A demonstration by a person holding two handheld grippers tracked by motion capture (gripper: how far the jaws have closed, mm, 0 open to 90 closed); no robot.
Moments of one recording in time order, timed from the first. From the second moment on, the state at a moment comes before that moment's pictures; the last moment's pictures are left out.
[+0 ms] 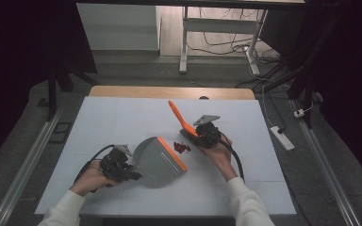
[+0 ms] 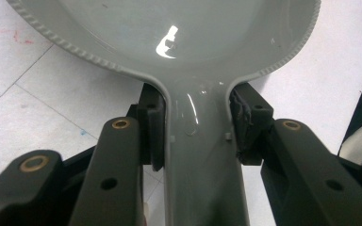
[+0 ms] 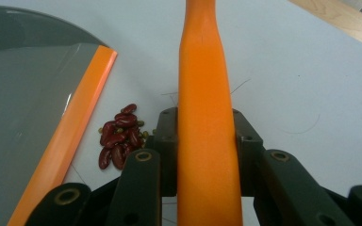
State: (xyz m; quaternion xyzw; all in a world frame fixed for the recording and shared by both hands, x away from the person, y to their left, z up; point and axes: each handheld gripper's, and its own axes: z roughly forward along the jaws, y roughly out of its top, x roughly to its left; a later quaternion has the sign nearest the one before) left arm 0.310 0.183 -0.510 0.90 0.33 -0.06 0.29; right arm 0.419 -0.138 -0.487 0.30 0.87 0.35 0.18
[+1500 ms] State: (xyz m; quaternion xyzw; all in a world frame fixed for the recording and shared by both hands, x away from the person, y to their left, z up) left arm 0.310 0.178 -0.511 0.90 0.33 -0.06 0.28; right arm 0.404 -0.103 -0.494 0.24 0.89 0.35 0.15
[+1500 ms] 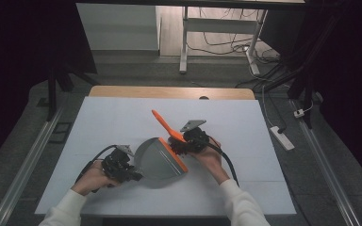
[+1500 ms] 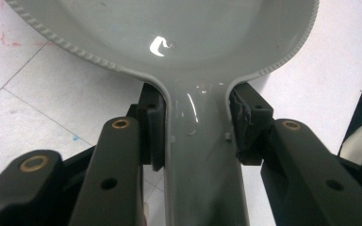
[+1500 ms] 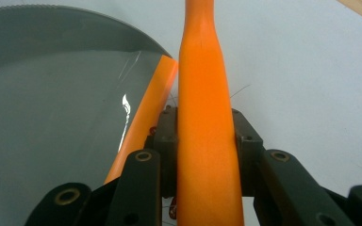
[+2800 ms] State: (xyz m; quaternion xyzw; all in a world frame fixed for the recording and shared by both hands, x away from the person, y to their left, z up) left arm 0.310 0.179 -0.513 0.90 0.33 -0.06 0.28; right arm 0.397 -0.106 -0.476 0.25 0.87 0.39 0.15
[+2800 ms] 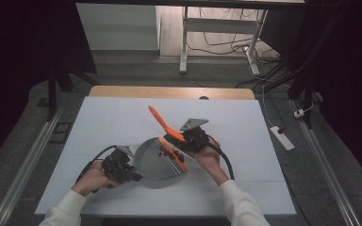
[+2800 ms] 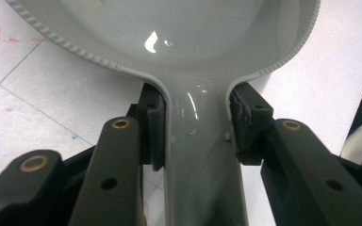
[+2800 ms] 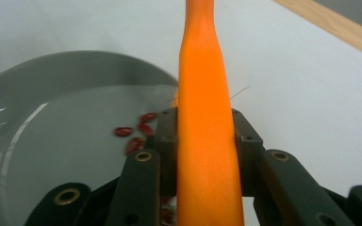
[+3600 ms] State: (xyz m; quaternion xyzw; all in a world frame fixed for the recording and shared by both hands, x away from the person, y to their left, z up) left arm 0.309 0.182 -0.513 0.90 0.33 -0.06 0.28; right arm 0.440 -0.111 -0.498 0.28 0.87 0.37 0.17
